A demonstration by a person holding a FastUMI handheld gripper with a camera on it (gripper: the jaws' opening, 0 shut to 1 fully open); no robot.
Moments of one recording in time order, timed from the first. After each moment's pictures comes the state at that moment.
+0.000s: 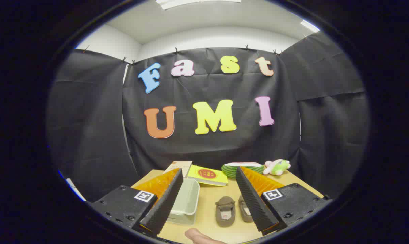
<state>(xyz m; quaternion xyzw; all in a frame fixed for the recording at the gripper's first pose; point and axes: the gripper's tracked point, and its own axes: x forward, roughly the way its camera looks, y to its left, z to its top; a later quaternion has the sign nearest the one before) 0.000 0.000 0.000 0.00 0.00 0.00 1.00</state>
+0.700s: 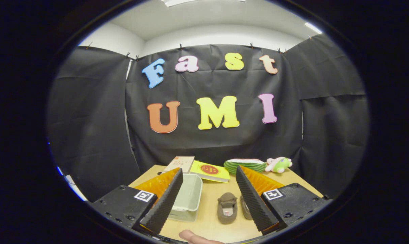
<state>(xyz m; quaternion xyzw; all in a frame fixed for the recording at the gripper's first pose) -0.006 0.009 -0.004 -0.02 0.01 0.01 1.00</state>
